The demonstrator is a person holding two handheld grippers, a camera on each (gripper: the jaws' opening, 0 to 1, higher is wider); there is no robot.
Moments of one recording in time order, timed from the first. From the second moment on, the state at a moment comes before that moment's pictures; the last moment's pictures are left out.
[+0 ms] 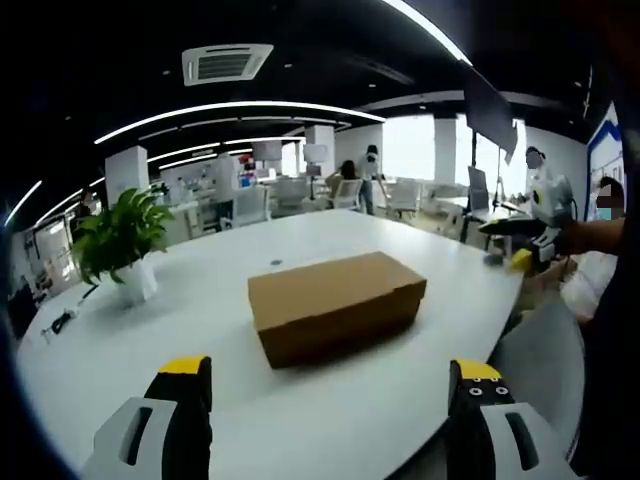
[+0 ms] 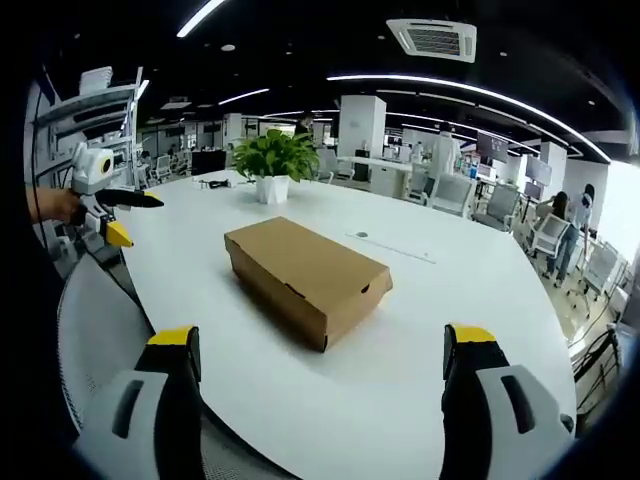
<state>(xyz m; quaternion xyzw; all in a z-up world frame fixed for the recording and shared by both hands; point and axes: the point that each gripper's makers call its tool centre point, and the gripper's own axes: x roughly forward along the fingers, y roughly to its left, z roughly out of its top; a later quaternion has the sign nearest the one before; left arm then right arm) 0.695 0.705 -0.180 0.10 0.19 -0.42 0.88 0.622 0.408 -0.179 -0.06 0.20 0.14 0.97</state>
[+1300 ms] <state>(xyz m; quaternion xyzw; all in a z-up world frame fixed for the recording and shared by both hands) 0.699 0.706 -0.180 0.10 0.19 -0.42 0.88 0.626 0.409 -0.178 -0.07 0.21 0.15 0.96</state>
